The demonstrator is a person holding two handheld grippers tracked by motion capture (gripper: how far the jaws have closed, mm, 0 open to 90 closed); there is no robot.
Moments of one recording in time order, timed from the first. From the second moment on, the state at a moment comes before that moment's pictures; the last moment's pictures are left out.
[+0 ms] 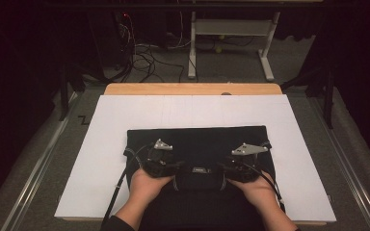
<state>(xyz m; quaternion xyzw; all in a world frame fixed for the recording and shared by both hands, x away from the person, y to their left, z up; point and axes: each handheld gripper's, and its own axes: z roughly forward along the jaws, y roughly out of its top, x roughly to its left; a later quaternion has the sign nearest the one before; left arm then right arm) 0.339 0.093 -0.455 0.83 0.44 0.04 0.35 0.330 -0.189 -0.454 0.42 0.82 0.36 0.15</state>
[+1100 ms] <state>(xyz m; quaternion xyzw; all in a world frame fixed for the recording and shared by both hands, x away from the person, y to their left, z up) 0.269 0.113 -0.441 0.82 0.38 0.07 0.43 0.267 -0.198 -0.442 0.36 0.81 0.42 0.19</state>
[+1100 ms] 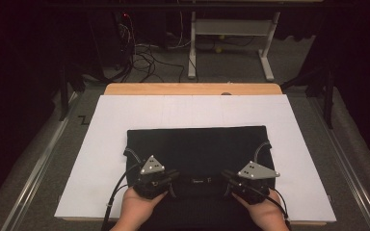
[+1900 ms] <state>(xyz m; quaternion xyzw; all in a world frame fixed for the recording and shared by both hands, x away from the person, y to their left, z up) 0.217 0.120 -0.454 0.82 0.37 0.05 0.44 0.219 -0.211 -0.455 0.34 0.81 0.44 0.16</state>
